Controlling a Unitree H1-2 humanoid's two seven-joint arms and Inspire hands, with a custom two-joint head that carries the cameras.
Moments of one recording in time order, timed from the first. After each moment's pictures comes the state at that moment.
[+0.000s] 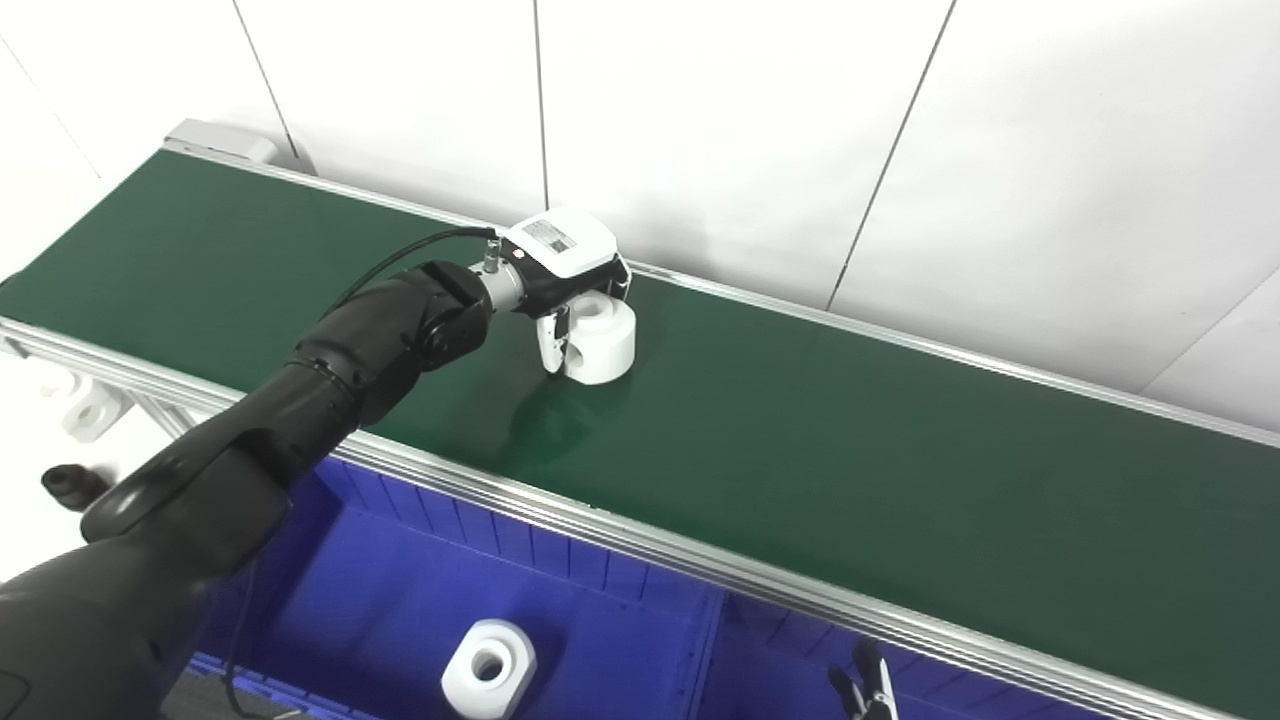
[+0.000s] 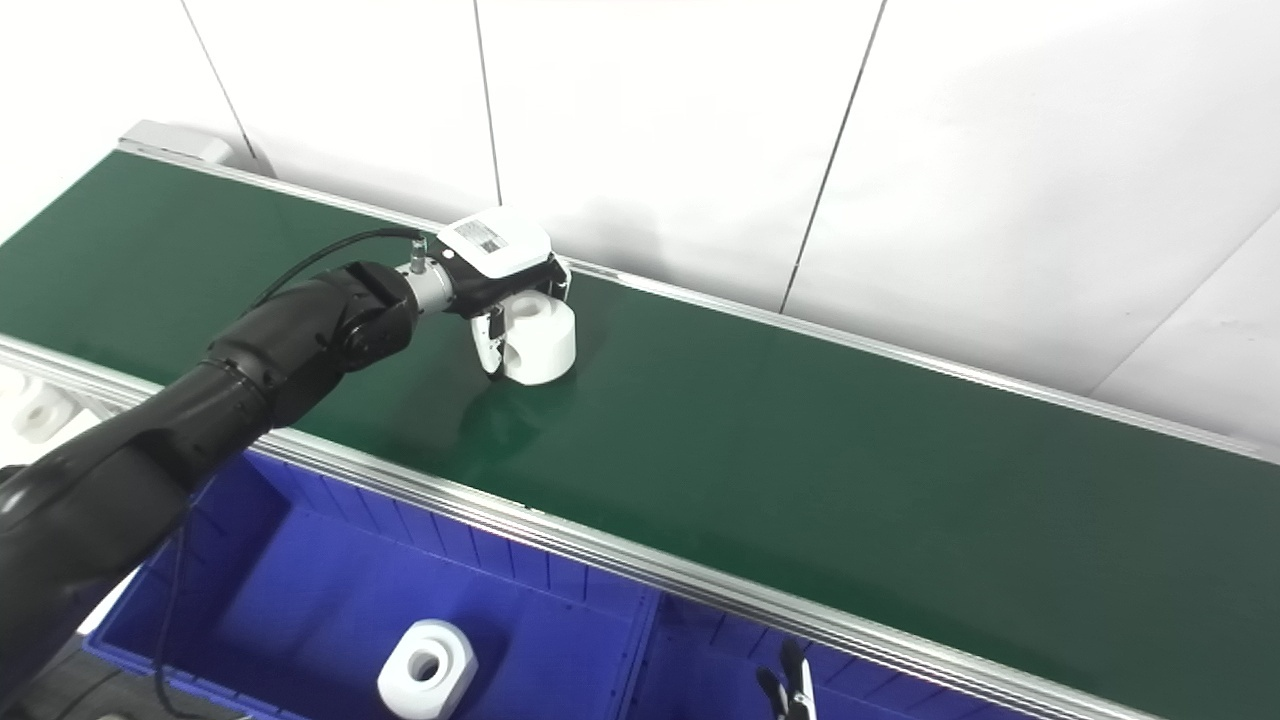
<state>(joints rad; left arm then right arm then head) -0.67 0.45 -0.56 0.67 0.92 -0.31 -0.07 0.56 -0.07 0.37 0.03 -0.09 -0.42 -0.17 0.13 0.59</state>
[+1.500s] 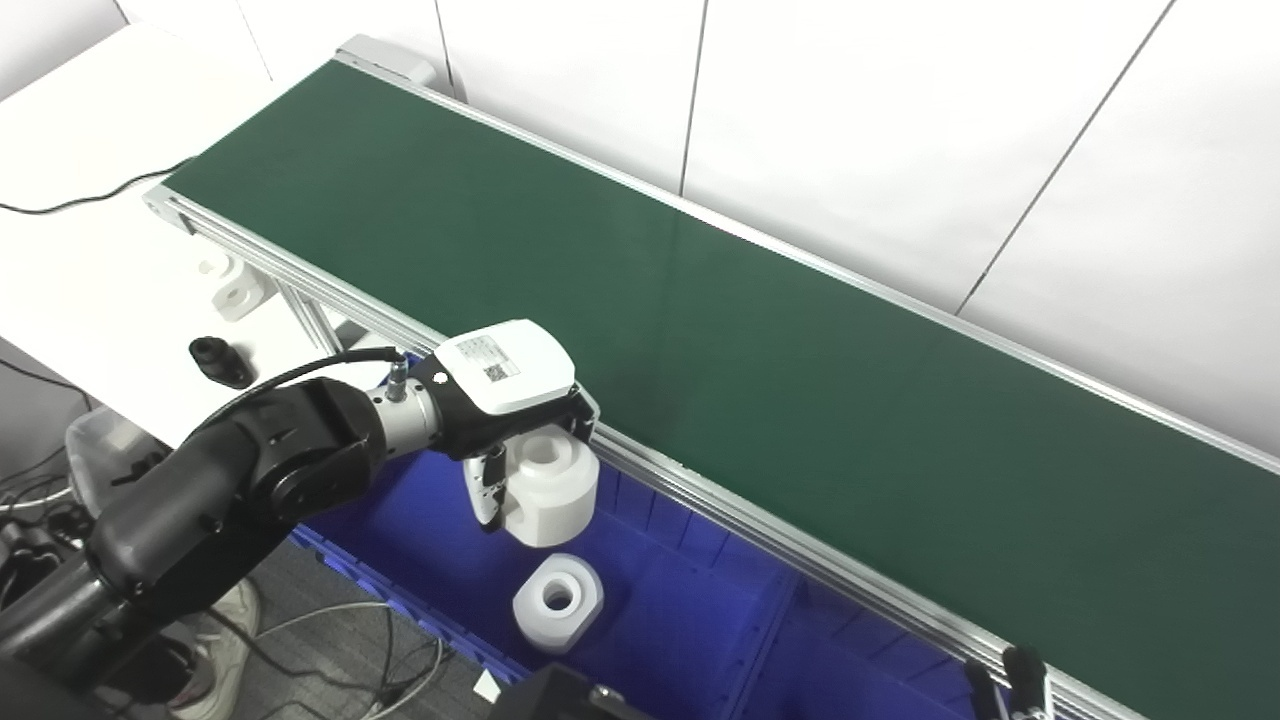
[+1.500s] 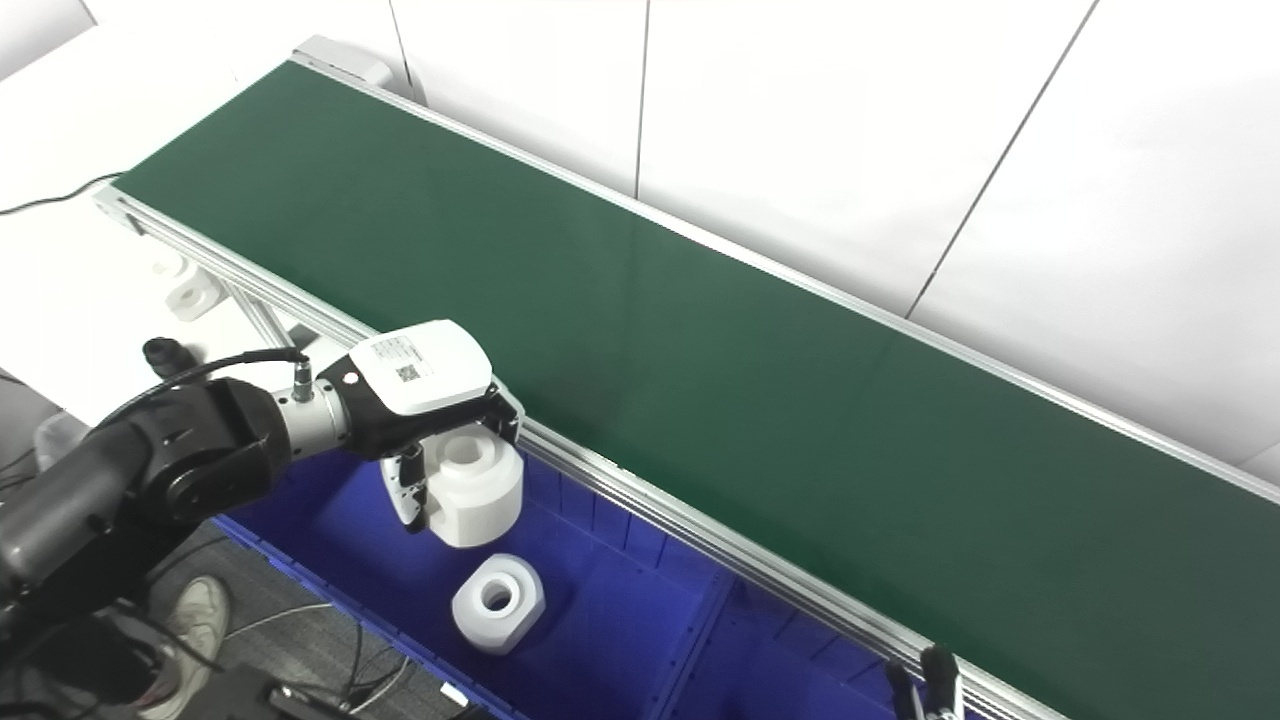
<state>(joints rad) 0.14 0.65 -0.17 -0.42 0.87 -0.18 -0.52 0.59 -0.11 0.23 -0.15 0.09 -0.38 0.05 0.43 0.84</state>
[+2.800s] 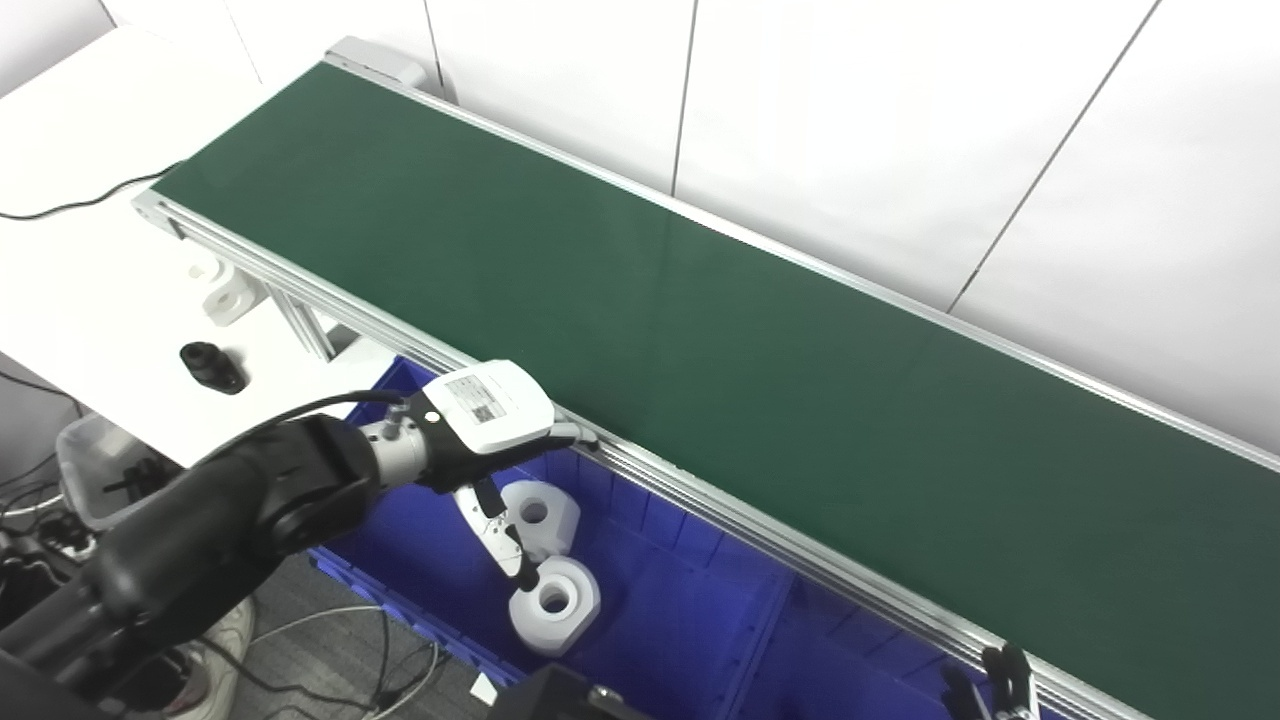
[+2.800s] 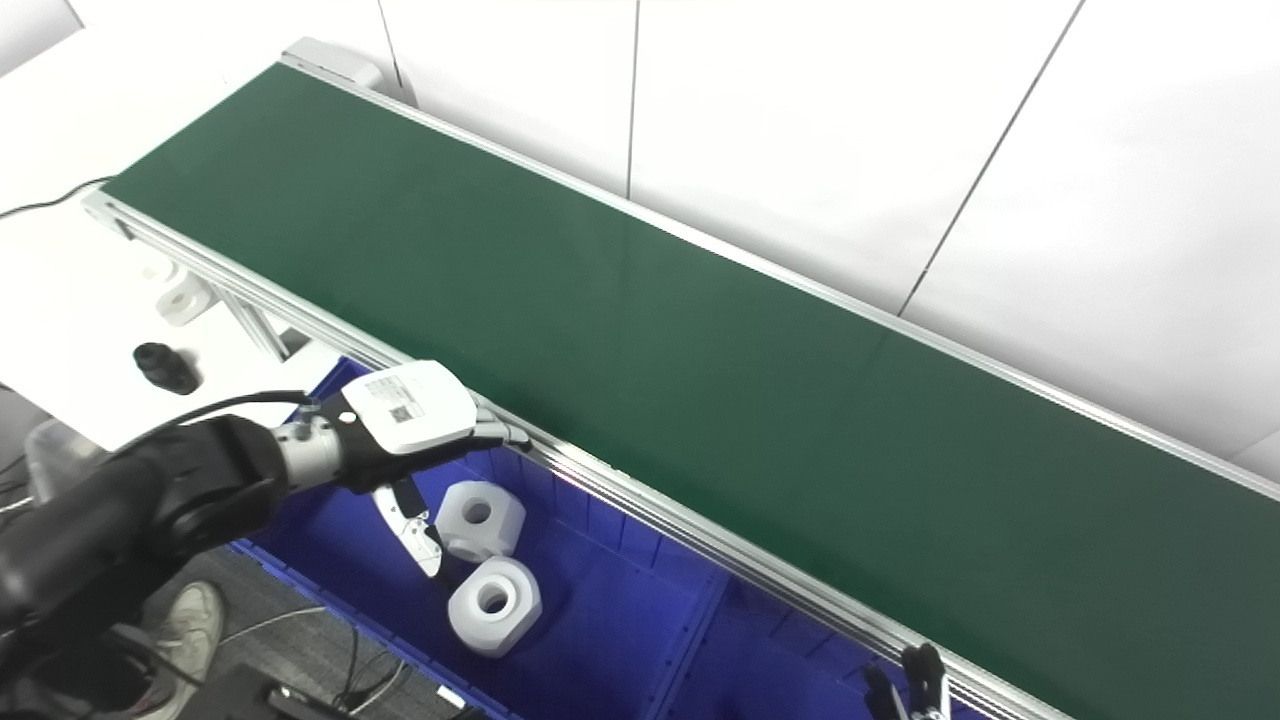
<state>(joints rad) 0.23 0.64 -0.16 -0.48 0.81 -0.19 -0.45 0.60 -0.08 0.21 -0.13 0.06 -0.38 0.08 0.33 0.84</state>
